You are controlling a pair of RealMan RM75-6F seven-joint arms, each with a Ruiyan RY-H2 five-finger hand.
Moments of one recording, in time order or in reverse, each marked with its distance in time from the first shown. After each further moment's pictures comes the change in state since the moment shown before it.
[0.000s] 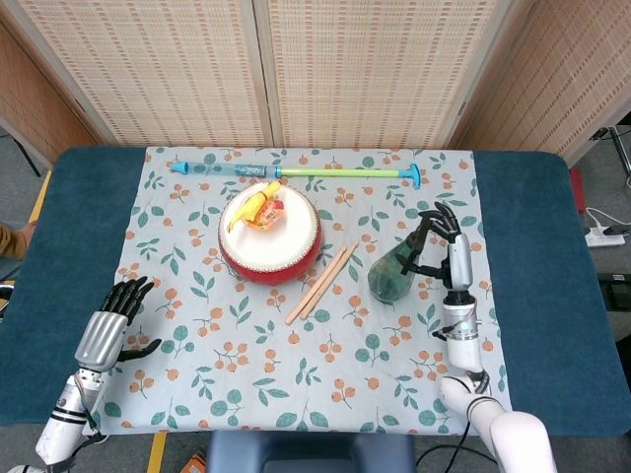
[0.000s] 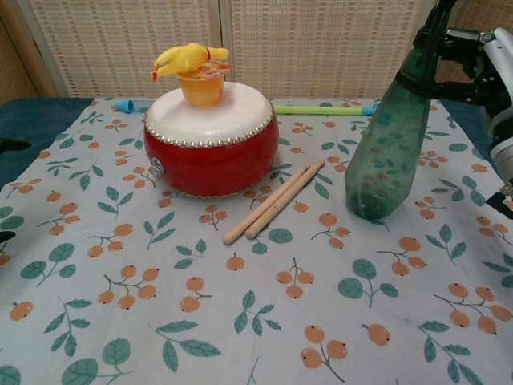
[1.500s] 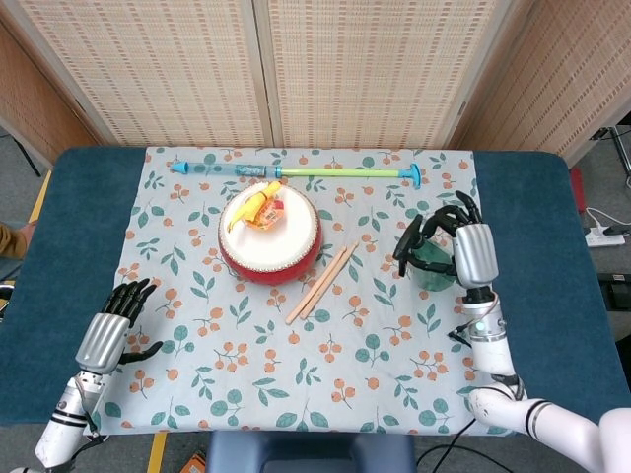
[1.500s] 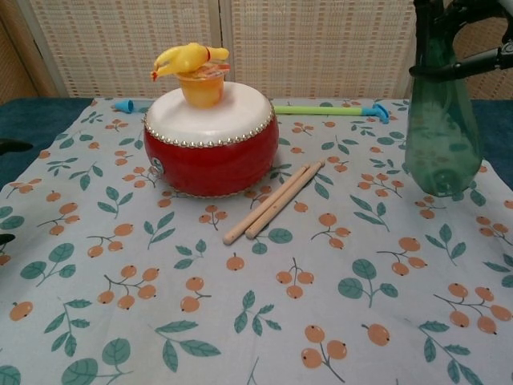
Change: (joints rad) left arm 0.004 0.018 0.004 -0.041 0.008 0.001 0.030; right arm -0.107 0.456 -0.048 -0.813 0.002 -0.020 -0.846
